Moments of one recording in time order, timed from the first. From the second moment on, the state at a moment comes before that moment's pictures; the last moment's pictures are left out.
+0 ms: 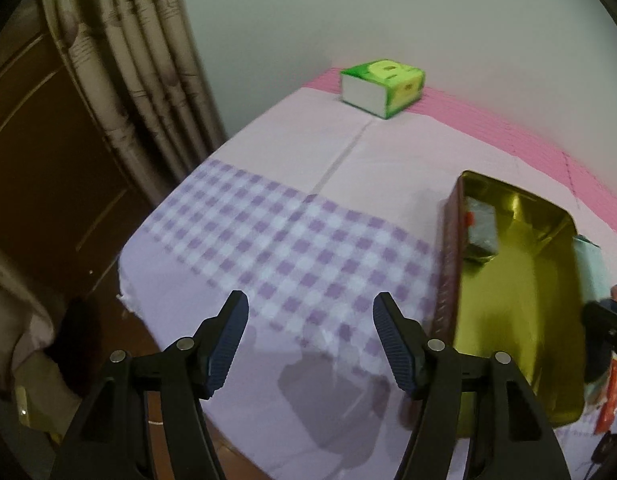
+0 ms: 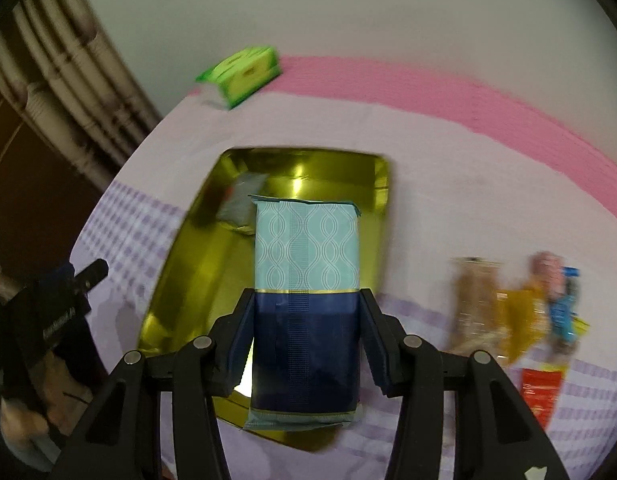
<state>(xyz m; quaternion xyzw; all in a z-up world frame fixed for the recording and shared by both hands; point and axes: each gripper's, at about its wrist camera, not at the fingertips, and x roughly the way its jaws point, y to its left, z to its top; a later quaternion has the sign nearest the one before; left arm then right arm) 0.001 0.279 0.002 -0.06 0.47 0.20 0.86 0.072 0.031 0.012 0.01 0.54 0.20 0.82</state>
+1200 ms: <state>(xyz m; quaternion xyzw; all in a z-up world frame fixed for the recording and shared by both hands) 0.003 0.295 -0.009 -0.10 0.48 0.20 0.85 0.077 0.110 -0.052 0.00 0.60 0.23 0.76</state>
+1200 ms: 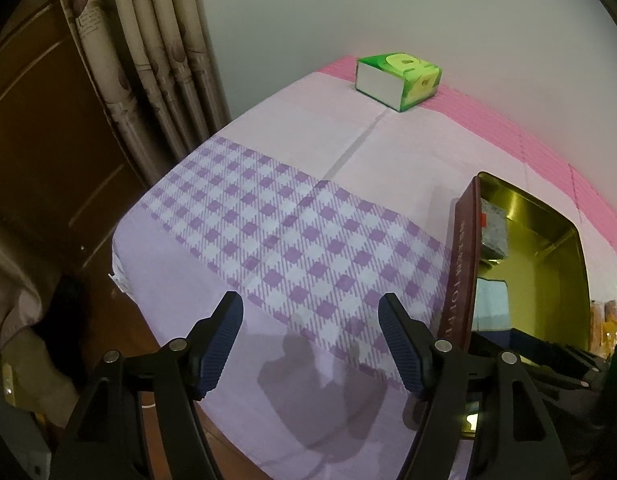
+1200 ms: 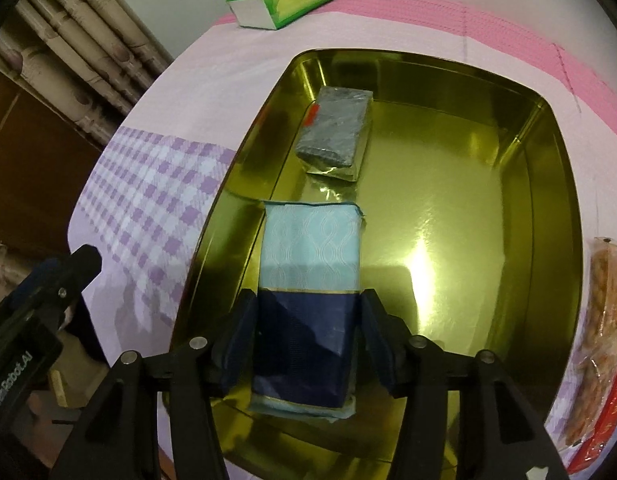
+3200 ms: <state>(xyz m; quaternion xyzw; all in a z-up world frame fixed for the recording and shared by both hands) 0.038 0.100 0.026 0.00 0.50 0.03 0.87 0.027 -0.182 -0.076 -0.01 0.58 0.05 0.81</state>
